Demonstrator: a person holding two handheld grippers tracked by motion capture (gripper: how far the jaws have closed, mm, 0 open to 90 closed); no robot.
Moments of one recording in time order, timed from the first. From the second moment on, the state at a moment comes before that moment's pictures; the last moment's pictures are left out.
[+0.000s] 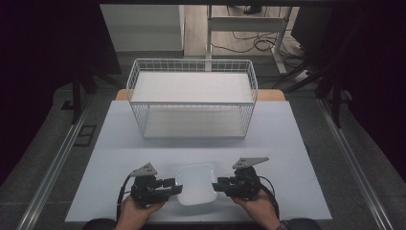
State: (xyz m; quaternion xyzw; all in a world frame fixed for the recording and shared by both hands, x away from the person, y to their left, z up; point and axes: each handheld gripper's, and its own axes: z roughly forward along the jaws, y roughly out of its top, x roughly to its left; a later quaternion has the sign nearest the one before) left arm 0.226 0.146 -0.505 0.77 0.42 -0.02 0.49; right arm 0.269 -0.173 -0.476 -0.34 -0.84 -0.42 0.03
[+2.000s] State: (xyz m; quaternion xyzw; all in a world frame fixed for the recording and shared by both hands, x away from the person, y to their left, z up) left arm 0.362 0.153 -0.471 0.73 0.45 0.09 0.51; right arm 0.389 -0.151 -0.458 -0.38 -0.79 -0.47 -0.09
